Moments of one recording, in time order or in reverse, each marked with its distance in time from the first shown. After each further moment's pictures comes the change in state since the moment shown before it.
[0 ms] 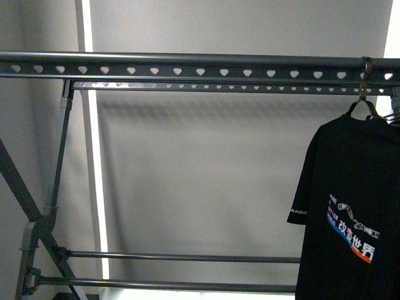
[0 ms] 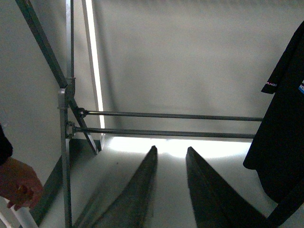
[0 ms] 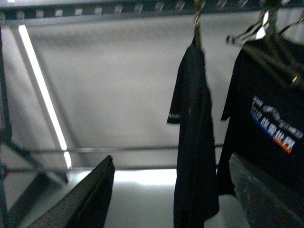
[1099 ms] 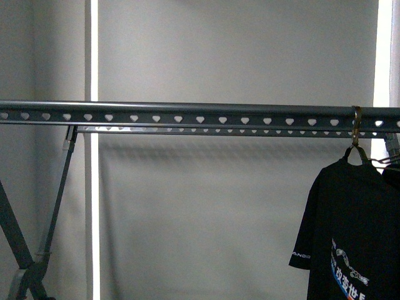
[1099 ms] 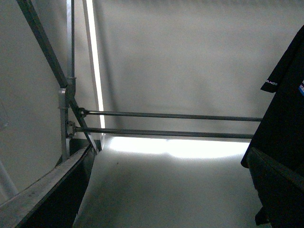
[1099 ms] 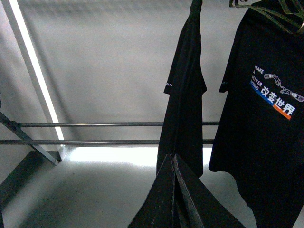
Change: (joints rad) left arm 0.000 0.000 0.000 0.000 0.000 0.000; right arm 0.005 -0.331 -0.249 -0.086 0.011 -0.020
